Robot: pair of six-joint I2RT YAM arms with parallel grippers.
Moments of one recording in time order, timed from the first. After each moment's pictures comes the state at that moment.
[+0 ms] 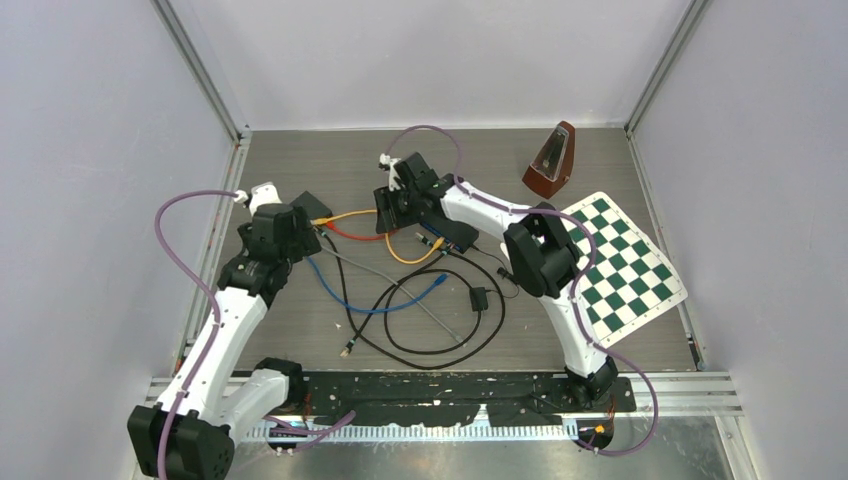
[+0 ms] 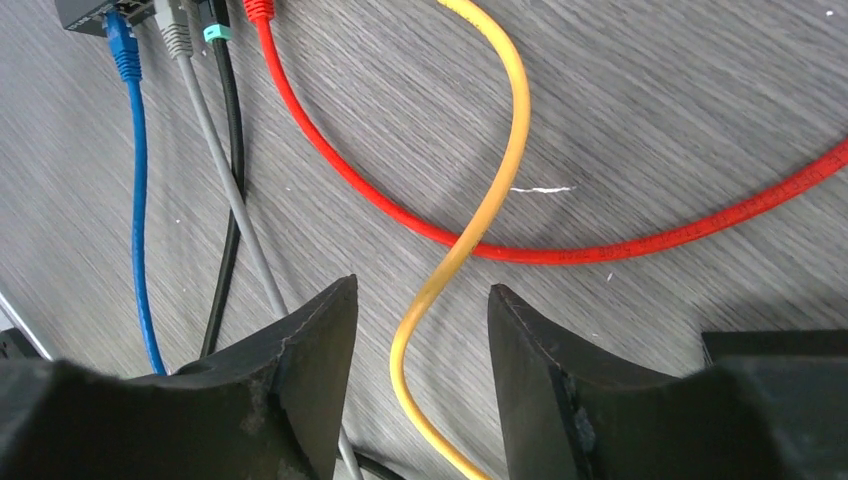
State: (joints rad) left arm -0.19 0.94 0.82 -0.56 -0.38 -0.41; right arm 0.72 2.27 1.85 -0.40 -0.29 0.32
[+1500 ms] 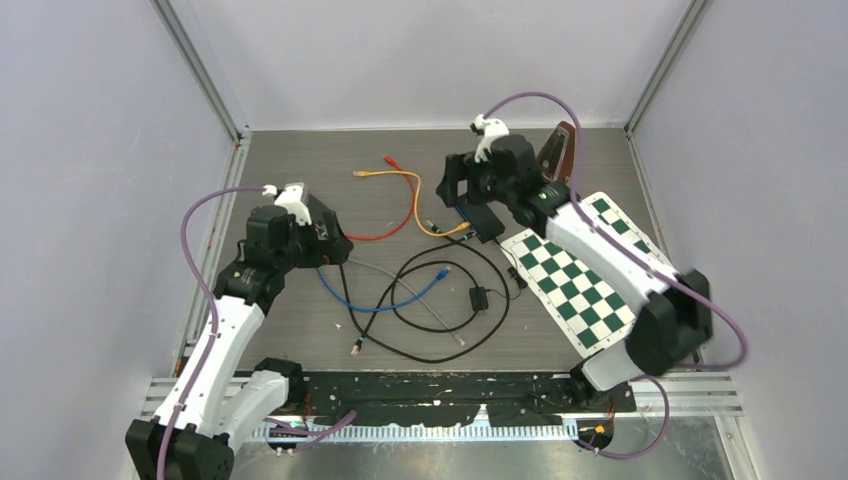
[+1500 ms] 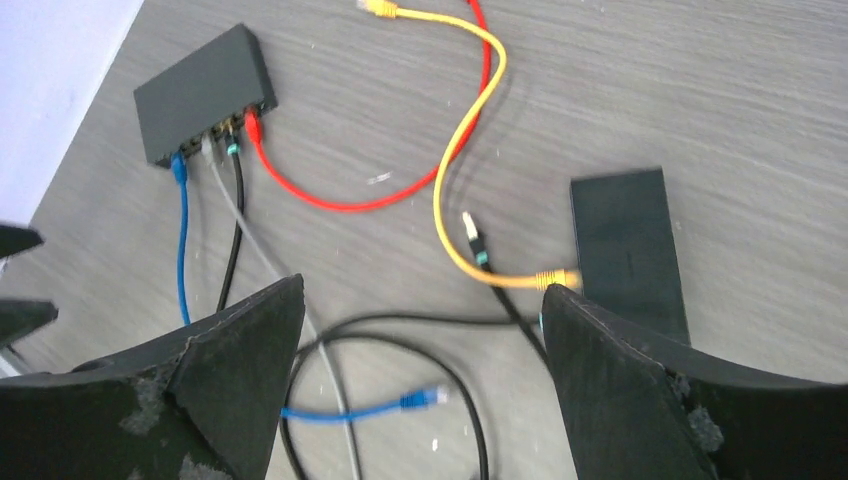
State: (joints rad) left arm -0.19 0.90 0.82 -0.53 0.10 -0.30; right arm 0.54 1.58 1.36 -0.27 -0.09 0.30
